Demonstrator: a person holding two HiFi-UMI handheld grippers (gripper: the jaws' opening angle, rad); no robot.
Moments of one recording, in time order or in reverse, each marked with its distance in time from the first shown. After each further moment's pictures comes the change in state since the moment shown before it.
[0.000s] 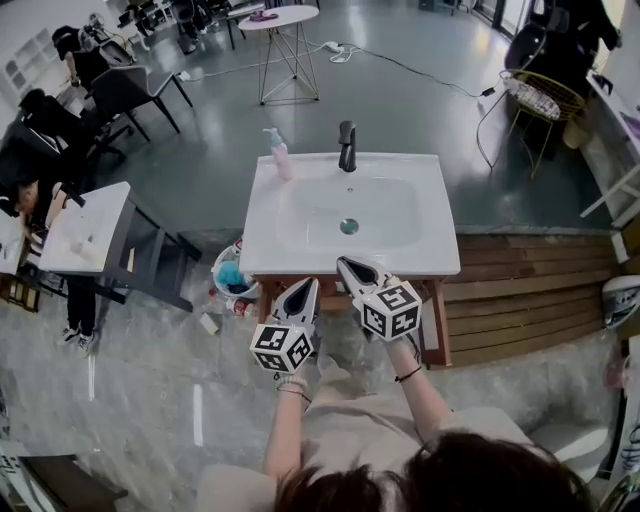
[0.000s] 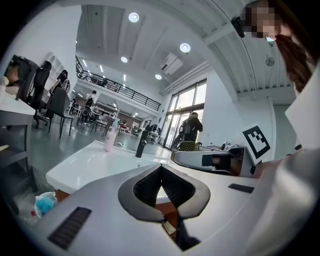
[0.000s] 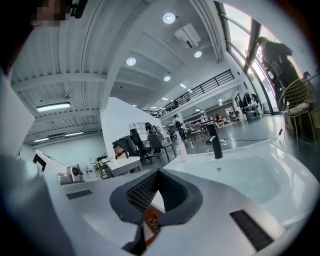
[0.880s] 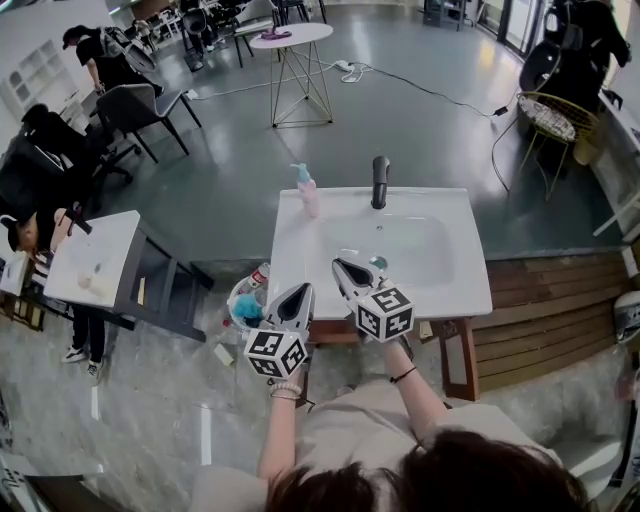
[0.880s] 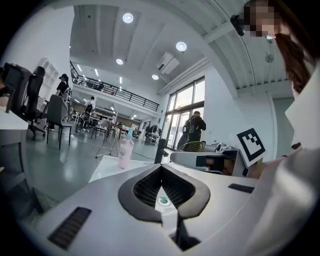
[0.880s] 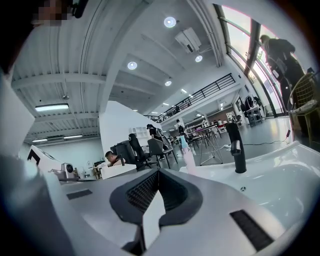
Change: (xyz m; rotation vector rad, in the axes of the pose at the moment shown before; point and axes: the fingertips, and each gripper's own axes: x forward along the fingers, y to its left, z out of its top) left arm 0.039 0.116 0.059 0.070 -0.006 0.003; right arm 0.136 -0.010 0.039 -0.011 -0.070 0.011
